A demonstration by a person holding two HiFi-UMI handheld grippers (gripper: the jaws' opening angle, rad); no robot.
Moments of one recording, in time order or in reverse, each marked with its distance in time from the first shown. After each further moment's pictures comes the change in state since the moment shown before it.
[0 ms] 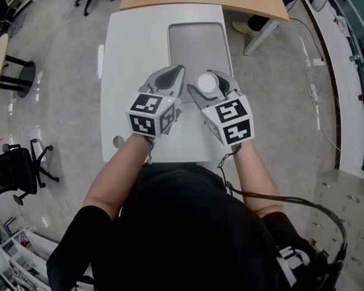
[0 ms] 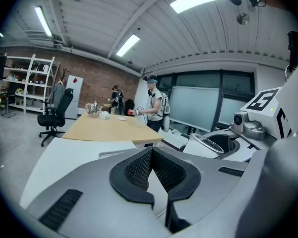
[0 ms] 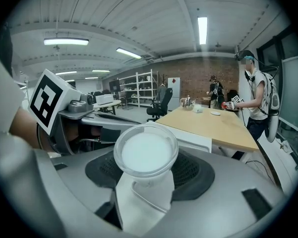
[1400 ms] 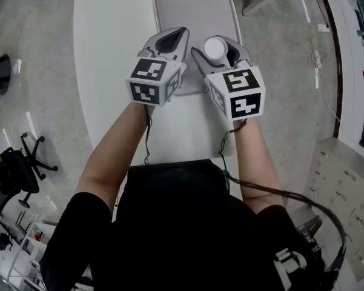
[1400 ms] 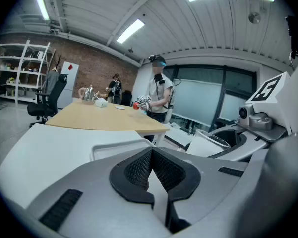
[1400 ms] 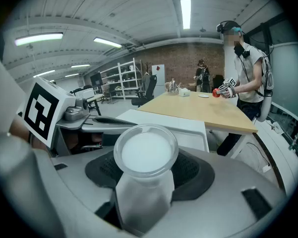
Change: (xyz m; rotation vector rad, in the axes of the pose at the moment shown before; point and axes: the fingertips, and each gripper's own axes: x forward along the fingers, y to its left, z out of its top) left arm 0.161 0.107 -0.070 -0.029 0.081 -0.065; right arm 0.153 -0.107 -0.055 0.138 0.117 -0.124
